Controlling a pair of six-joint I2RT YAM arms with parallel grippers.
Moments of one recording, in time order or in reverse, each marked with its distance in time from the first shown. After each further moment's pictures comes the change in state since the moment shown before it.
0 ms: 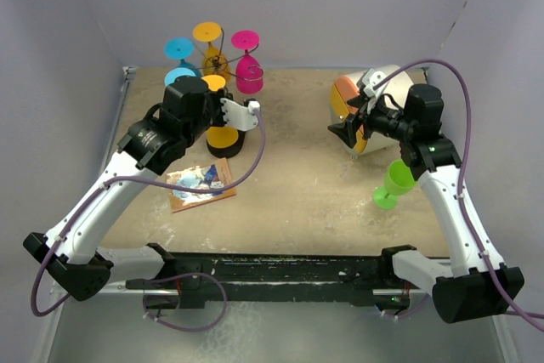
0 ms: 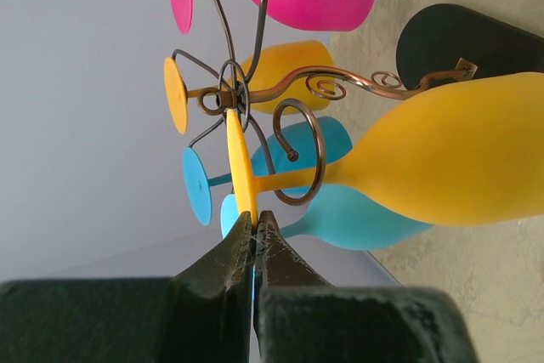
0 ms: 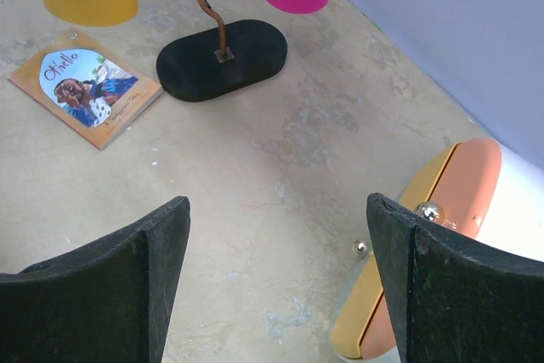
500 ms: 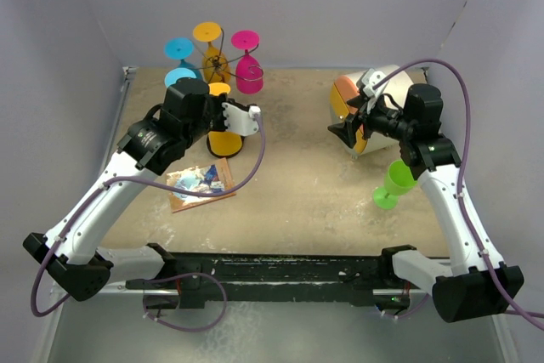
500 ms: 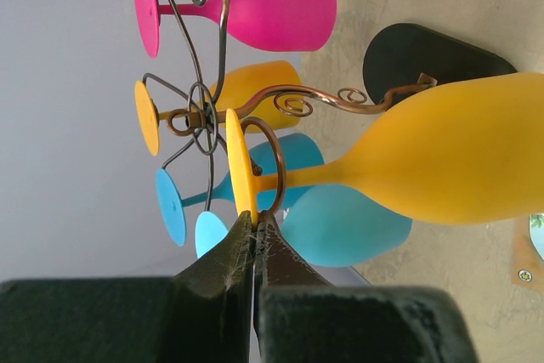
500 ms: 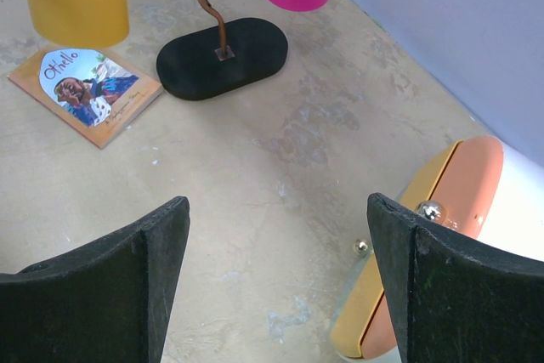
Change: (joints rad) left arm 0.000 -0.002 0.001 -0.051 0.082 -0.027; right arm 0.000 0.006 0.000 -0.004 0.000 -0.001
